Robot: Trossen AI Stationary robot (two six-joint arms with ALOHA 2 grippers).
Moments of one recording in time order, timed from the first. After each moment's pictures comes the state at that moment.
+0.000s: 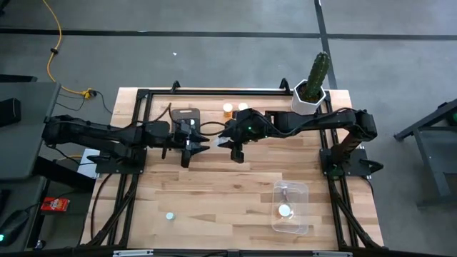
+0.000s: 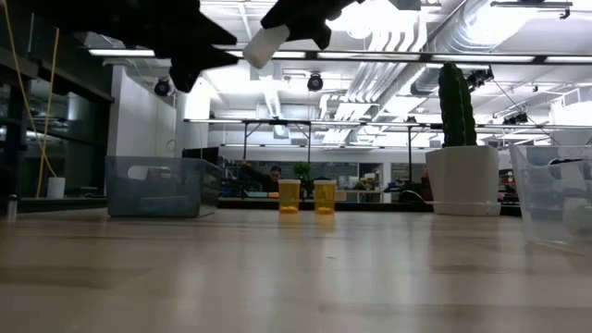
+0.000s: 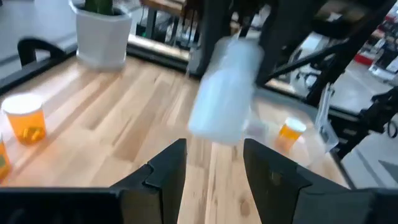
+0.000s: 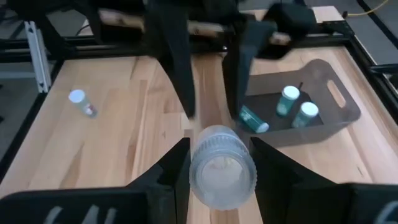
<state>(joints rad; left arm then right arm) 0.13 1.01 0.51 0.25 -0.01 -0.28 -0.01 1.68 1.49 -0.38 -0.04 0.03</state>
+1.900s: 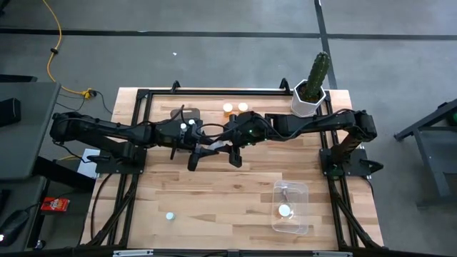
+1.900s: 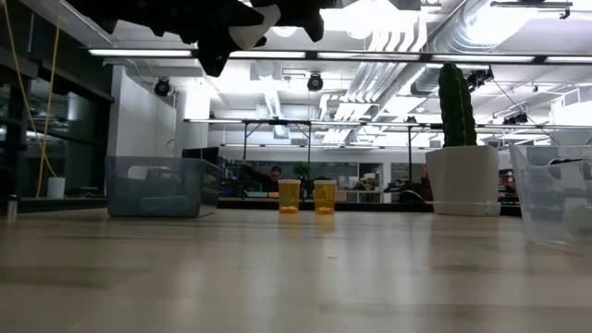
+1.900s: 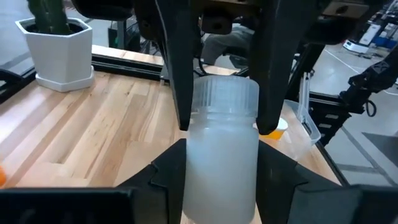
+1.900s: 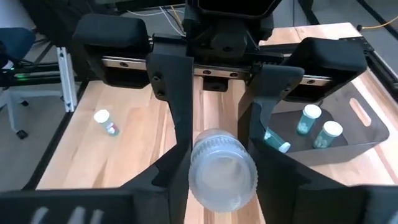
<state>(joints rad) 0.12 1.16 0.66 0.25 0.07 -0.17 0.01 1.69 1.48 -0.29 -0.06 0.07</state>
